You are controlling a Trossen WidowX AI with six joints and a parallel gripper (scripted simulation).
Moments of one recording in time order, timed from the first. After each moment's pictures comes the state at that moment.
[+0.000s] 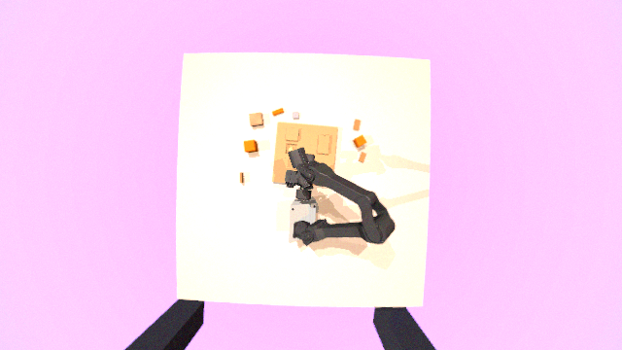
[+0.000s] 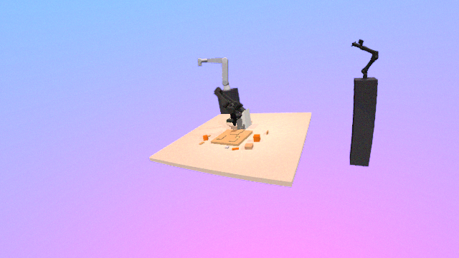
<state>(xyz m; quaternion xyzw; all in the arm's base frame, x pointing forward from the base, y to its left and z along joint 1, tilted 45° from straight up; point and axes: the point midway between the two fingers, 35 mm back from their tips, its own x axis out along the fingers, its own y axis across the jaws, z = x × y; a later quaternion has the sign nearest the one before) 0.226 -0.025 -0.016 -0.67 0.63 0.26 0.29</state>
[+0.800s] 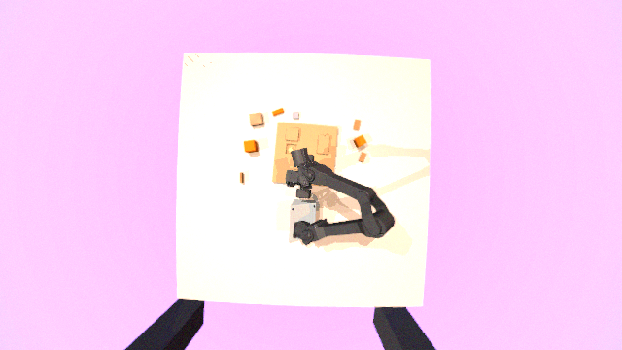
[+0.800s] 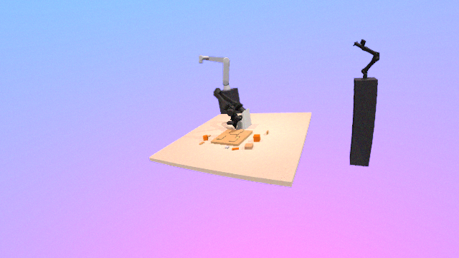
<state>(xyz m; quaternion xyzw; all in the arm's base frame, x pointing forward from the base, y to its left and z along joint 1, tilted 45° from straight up) 0.229 -0.040 -0.035 -0.67 0.63 0.26 0.29</state>
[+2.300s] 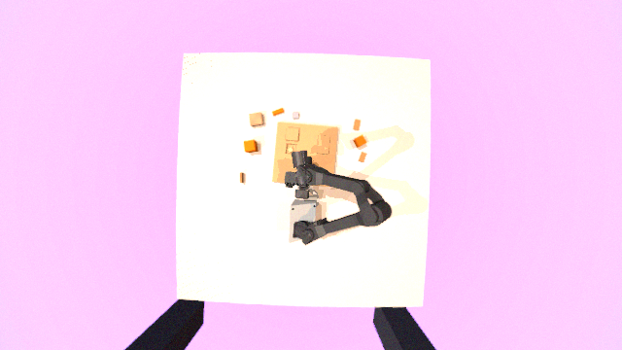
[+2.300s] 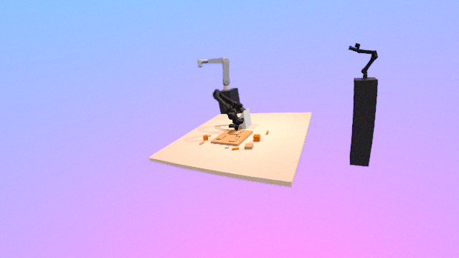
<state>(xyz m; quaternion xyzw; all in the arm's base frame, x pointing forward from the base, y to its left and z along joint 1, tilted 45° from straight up) 0.224 -0.058 -0.063 -0.67 0.63 0.26 0.28</state>
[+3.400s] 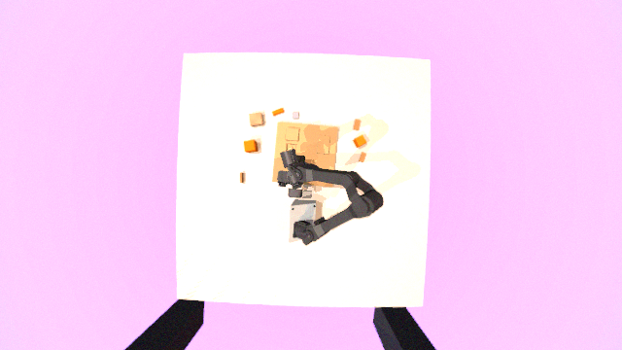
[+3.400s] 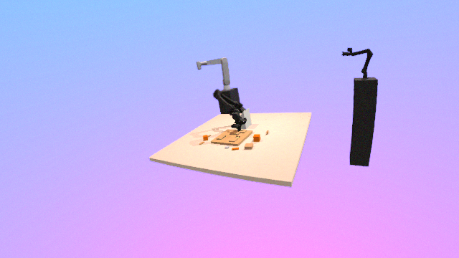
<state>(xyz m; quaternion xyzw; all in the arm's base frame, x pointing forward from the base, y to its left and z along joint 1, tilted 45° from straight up) 0.226 -0.035 -0.084 -0.67 0.63 0.27 0.28</state>
